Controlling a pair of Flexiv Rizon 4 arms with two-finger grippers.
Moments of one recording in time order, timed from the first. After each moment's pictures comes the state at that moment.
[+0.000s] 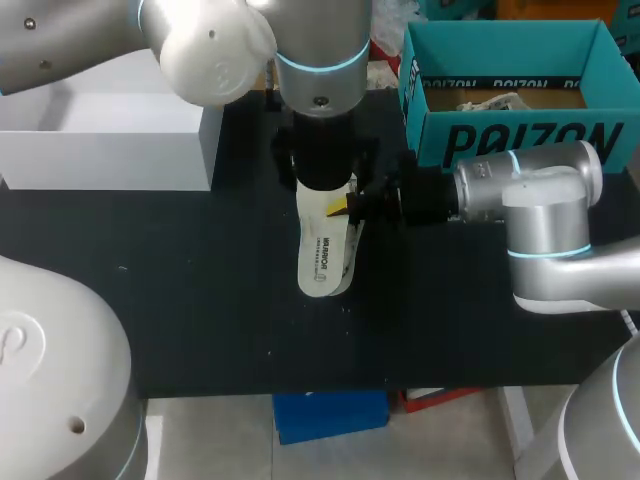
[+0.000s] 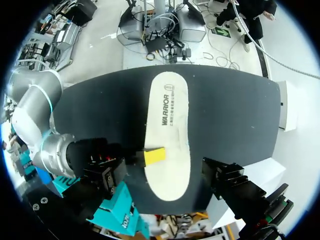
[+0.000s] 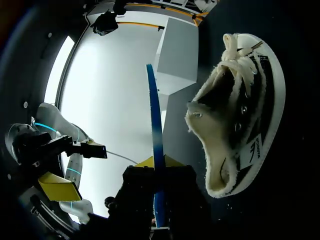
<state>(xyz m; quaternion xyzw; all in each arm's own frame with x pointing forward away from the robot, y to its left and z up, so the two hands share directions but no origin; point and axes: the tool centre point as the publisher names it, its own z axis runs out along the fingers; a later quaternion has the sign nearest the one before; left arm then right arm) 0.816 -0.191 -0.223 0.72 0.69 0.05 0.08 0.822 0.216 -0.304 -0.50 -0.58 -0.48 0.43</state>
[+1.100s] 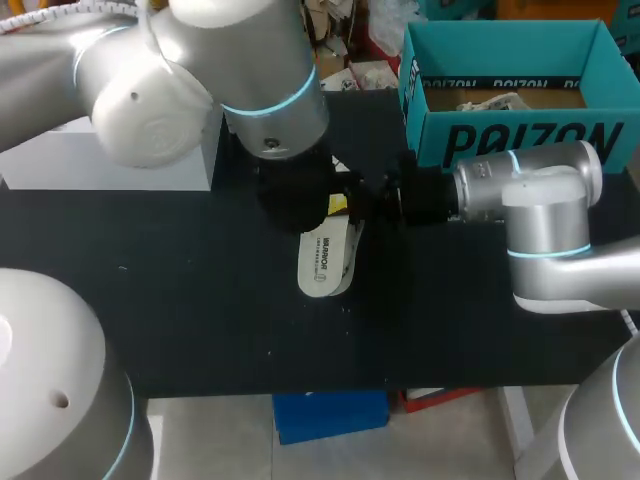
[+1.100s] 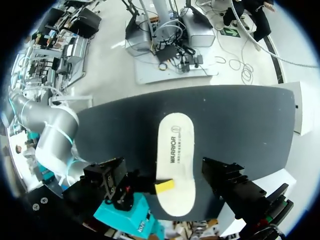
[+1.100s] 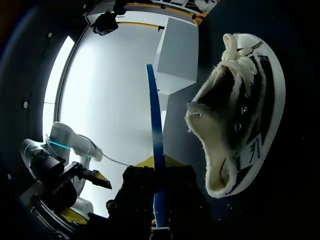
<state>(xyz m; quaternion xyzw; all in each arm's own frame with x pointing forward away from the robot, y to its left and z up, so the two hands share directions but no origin) 0.750 -0.187 -0.219 0.73 0.66 -0.03 0.14 0.822 0.216 -0.304 -0.50 -0.58 -0.48 0.43</state>
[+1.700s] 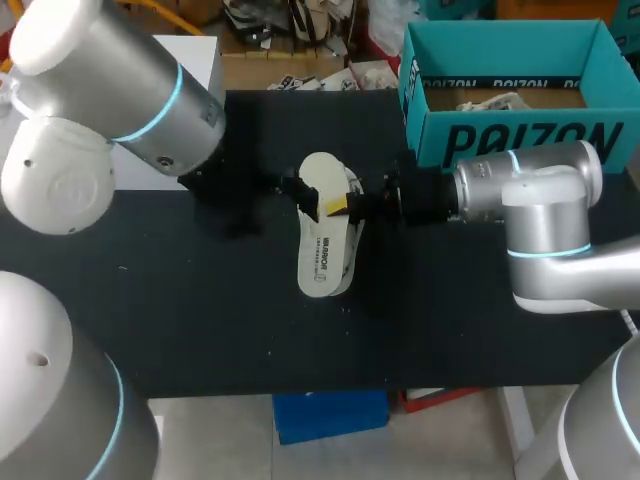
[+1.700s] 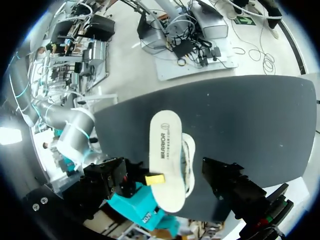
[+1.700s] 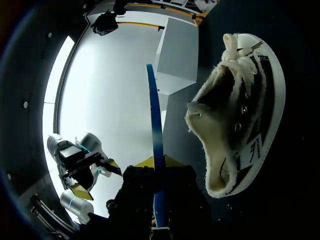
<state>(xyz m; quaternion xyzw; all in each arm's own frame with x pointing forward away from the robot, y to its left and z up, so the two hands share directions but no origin) 0.752 -0.138 -0.221 0.72 0.63 -0.12 0.25 0.822 0.216 -0.304 -0.50 -0.58 -0.48 0.43</state>
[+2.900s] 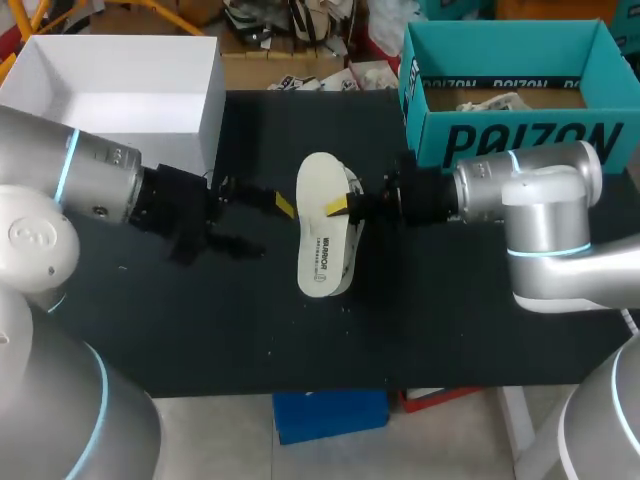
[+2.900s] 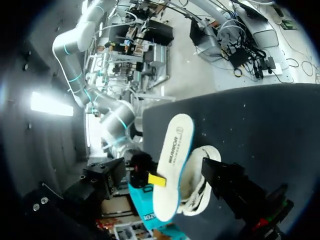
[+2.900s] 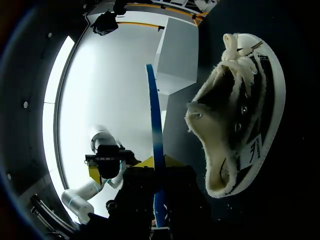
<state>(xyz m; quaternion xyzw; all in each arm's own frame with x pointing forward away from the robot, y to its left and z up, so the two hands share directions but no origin) 0.761 -0.121 -0.250 0.59 0.61 -0.36 0.39 0.822 0.216 -0.305 -0.50 -0.58 -0.48 0.43</state>
